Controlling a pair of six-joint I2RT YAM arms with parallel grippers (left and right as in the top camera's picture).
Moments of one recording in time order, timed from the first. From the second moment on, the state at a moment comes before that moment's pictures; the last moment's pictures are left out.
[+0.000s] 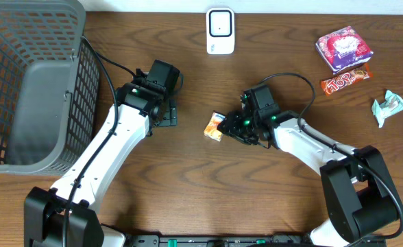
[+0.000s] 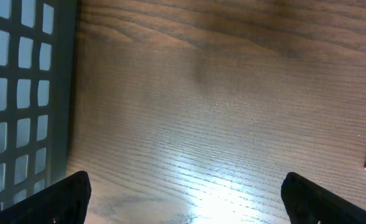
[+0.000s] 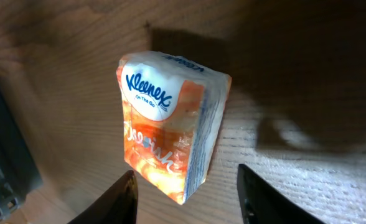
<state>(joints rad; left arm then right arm) -0.39 1.58 1.27 -1.01 -0.32 -0.44 0.43 1.76 0.94 -0.27 -0.42 0.83</state>
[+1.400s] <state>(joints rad) -0.39 1.58 1.27 -1.01 -0.32 -0.44 0.37 1.88 1.24 -0.41 -0.19 0.57</state>
